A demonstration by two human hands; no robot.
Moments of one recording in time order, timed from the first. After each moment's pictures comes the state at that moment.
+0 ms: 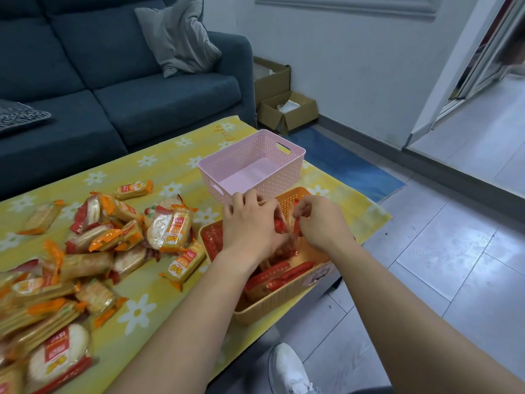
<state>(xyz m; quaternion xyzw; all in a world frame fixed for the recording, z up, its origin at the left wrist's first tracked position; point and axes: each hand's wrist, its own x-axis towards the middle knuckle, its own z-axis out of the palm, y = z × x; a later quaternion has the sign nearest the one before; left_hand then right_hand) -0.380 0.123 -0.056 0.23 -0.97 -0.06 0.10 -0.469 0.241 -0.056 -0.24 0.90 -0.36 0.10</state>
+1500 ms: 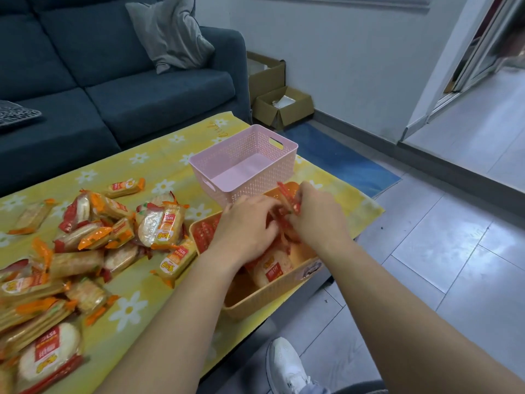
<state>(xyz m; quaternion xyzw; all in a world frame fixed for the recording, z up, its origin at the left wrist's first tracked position) -0.370 0.126 -0.045 0.13 -0.97 -0.17 0.09 -0.458 0.248 -0.043 -0.27 0.93 -0.26 -0.01</state>
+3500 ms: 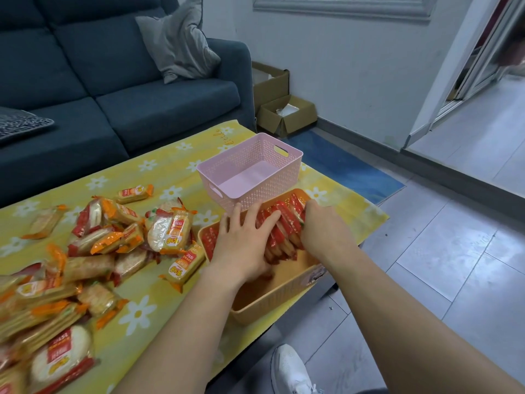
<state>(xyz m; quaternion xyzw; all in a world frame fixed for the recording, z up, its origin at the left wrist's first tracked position) -0.354 0.119 -0.068 0.18 -0.98 -0.04 -0.04 -0.455 0.250 -0.049 -0.27 0.94 -0.19 0.05</state>
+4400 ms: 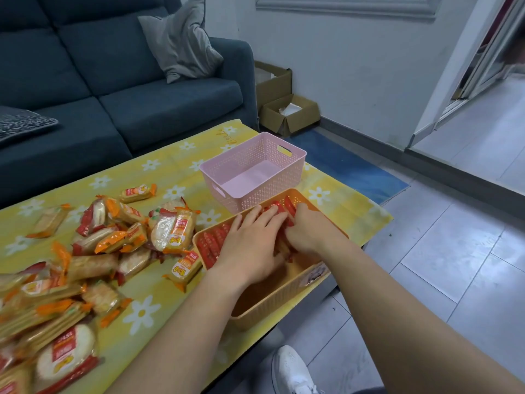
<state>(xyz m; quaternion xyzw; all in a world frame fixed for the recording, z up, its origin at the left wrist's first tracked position) -0.354 0.121 -0.067 0.12 -0.99 -0.08 0.02 -0.451 0.228 -0.042 -0.26 0.91 -0.22 0.21</state>
